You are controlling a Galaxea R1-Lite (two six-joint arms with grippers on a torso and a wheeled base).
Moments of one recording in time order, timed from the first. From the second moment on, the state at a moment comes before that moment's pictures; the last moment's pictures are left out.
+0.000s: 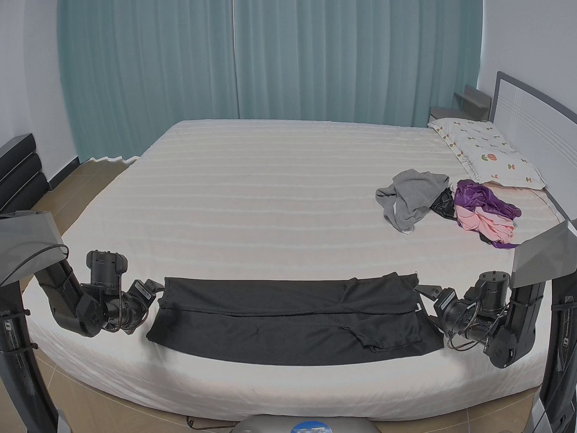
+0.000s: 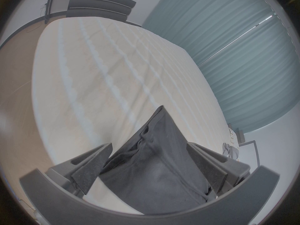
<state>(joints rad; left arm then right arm) 0.00 2.16 -0.60 -0.79 -0.03 -0.95 0.13 2.36 -0.33 -1.54 0.19 1.03</state>
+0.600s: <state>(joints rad) -0.03 2.19 -0.52 -0.81 0.01 -0.89 0.10 2.38 -0.30 -1.55 0.19 1.02</state>
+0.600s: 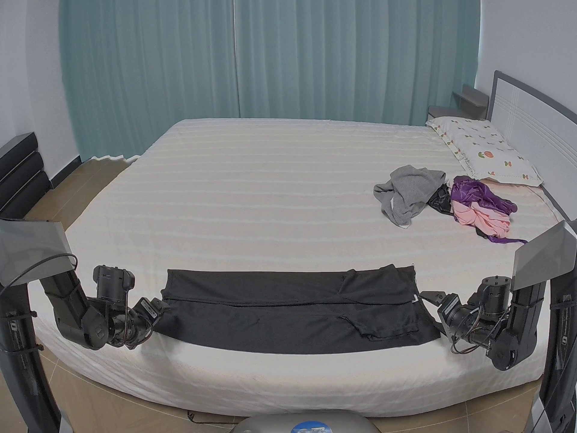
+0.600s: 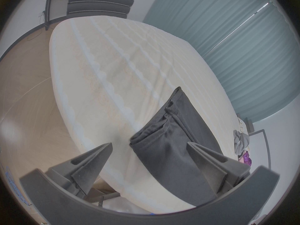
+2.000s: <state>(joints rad) -0.02 2.22 -0.54 -0.82 0.06 -0.87 0.07 2.38 -0.30 -1.55 0.20 1.03</state>
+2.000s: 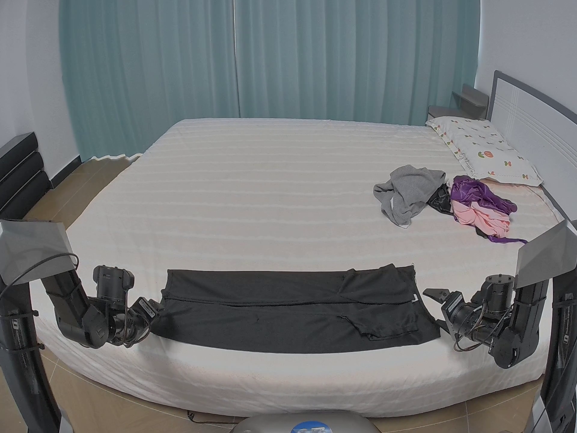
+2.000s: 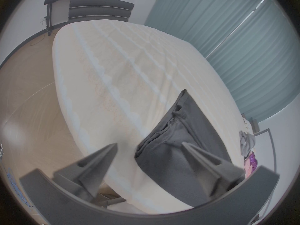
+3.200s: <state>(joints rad) 0.00 2.44 -1.07 -0.65 -0.10 -0.55 -0.01 2.42 -0.34 -1.55 0.22 0.98</state>
